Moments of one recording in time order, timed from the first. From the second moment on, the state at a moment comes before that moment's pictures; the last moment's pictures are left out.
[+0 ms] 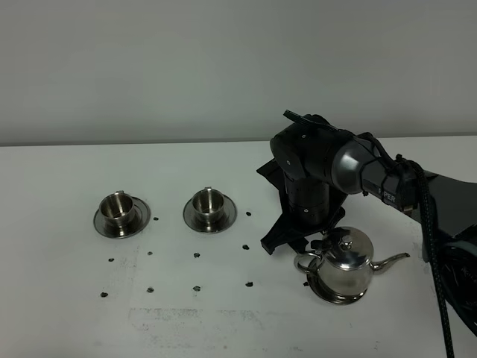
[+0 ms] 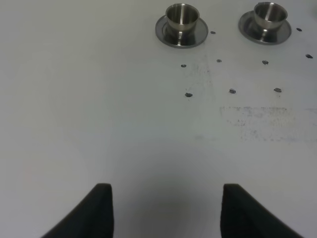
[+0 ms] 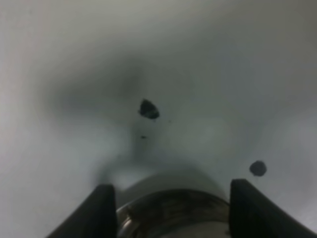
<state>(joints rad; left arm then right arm) 0.09 0.00 -0.50 -0.12 1.05 0.12 0.52 2.34 -1.91 -0.20 1.21 -0.01</state>
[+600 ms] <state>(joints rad) 0.09 0.00 -0.50 -0.12 1.05 0.12 0.58 2.30 -1.91 -0.18 1.21 -0.01</state>
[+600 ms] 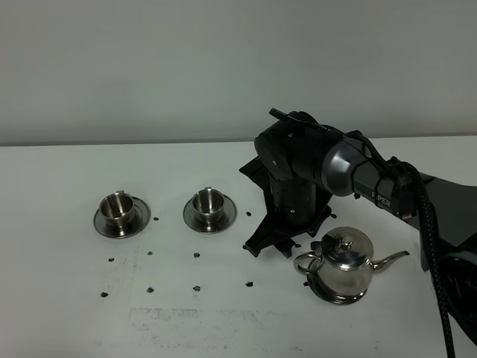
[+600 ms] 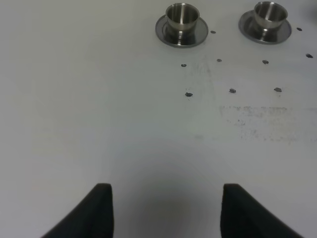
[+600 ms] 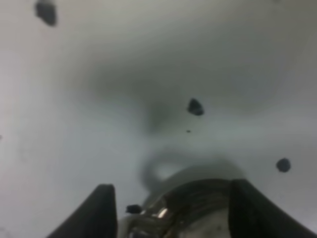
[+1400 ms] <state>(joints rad) 0.09 0.00 -0.50 -0.12 1.05 0.12 0.59 2.30 -1.91 -0.02 1.22 0.00</state>
